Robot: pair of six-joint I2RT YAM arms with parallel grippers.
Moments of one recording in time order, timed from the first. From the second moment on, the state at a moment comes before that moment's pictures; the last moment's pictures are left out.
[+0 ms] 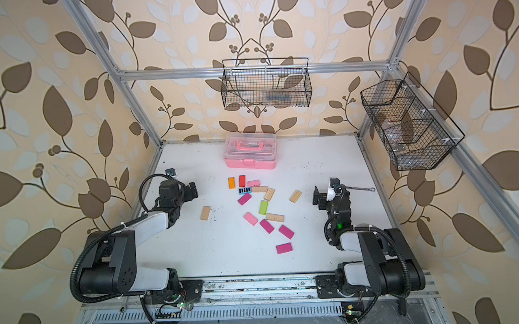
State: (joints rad) left arm 0.01 1.39 0.60 0.21 -0.22 -0.19; right arm 0.04 1.34 0.17 0.93 0.15 0.02
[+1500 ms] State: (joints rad) left arm -0.40 1.42 0.91 -0.48 -0.18 -0.57; right arm 0.90 1.19 0.73 -0.31 0.48 0.42
